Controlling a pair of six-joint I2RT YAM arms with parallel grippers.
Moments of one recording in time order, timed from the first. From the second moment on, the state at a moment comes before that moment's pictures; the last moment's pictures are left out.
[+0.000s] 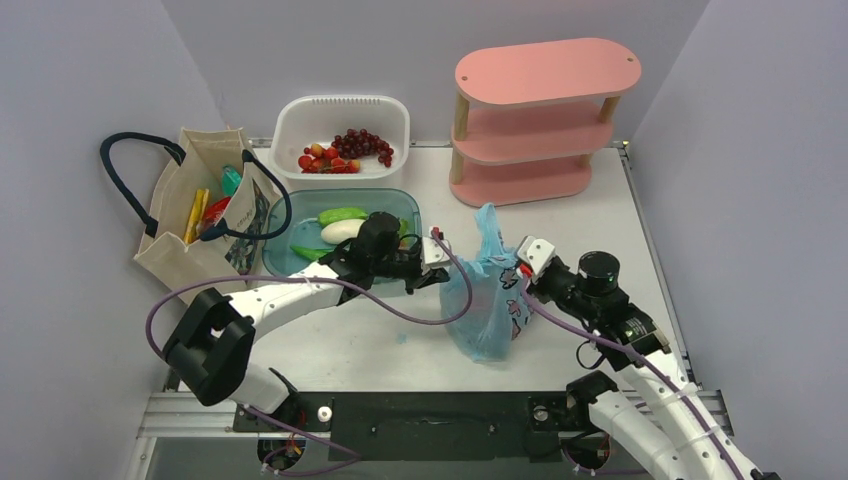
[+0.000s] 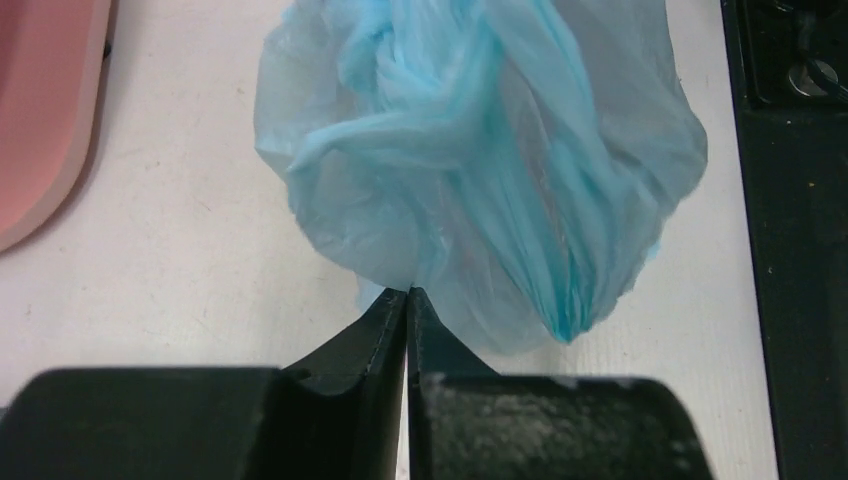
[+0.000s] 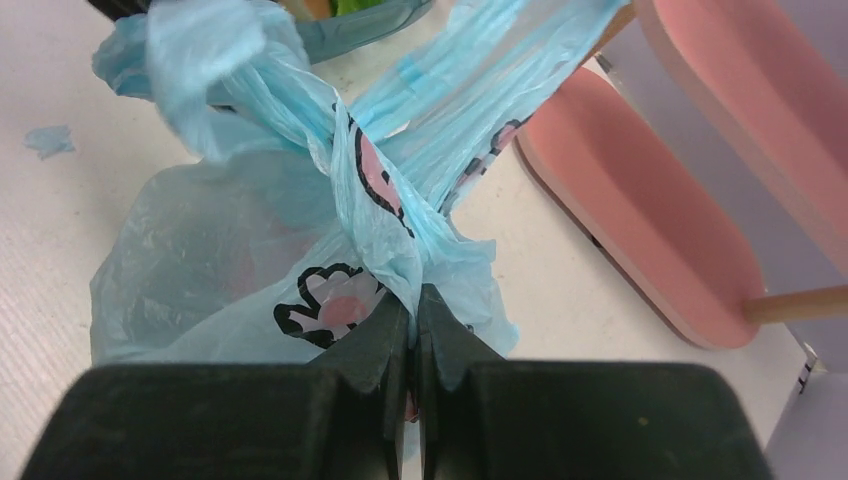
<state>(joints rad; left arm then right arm) -0.74 1.47 0.91 0.07 0.64 0.42 0.42 0.64 0.67 -0.40 -0.34 -0.53</state>
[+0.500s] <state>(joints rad) -0.69 1.21 0.71 -0.03 0.64 0.46 0.26 0.58 0.67 -0.42 -0.32 -0.51</state>
